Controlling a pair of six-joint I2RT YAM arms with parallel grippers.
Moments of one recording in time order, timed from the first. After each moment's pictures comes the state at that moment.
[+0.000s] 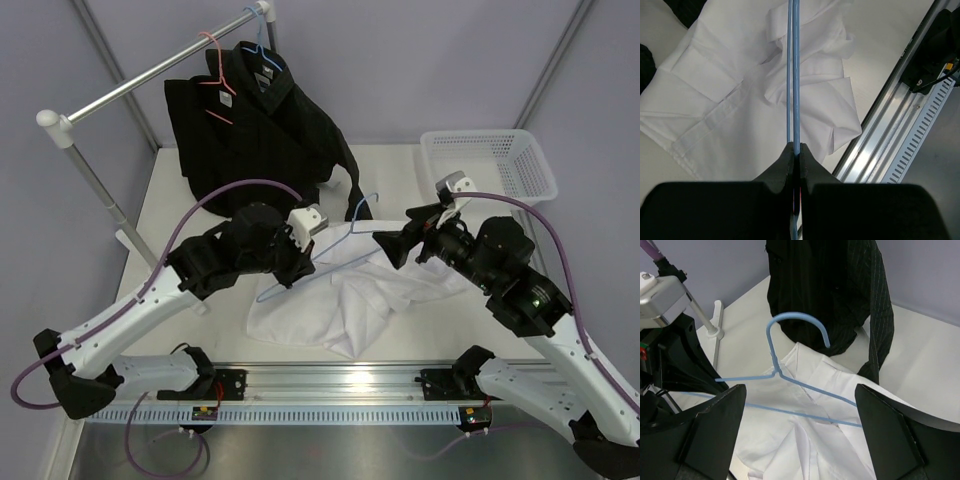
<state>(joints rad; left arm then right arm) -0.90 1.15 1.26 -0.76 0.18 -0.04 0.68 0.79 1.07 -0.36 -0.05 0.15</state>
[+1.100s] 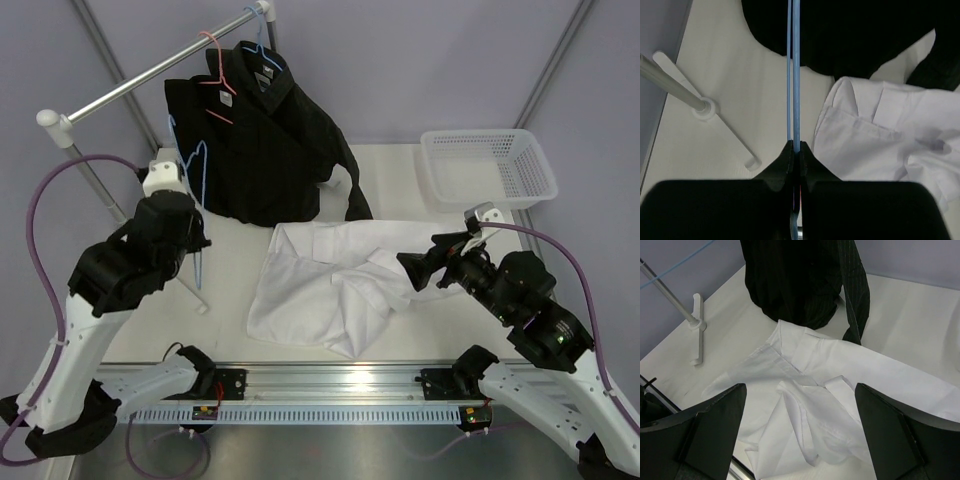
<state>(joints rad) -0.68 0.93 1.49 -1.23 -0.61 -0.54 0.68 0.55 0.95 -0.52 0.07 0.21</state>
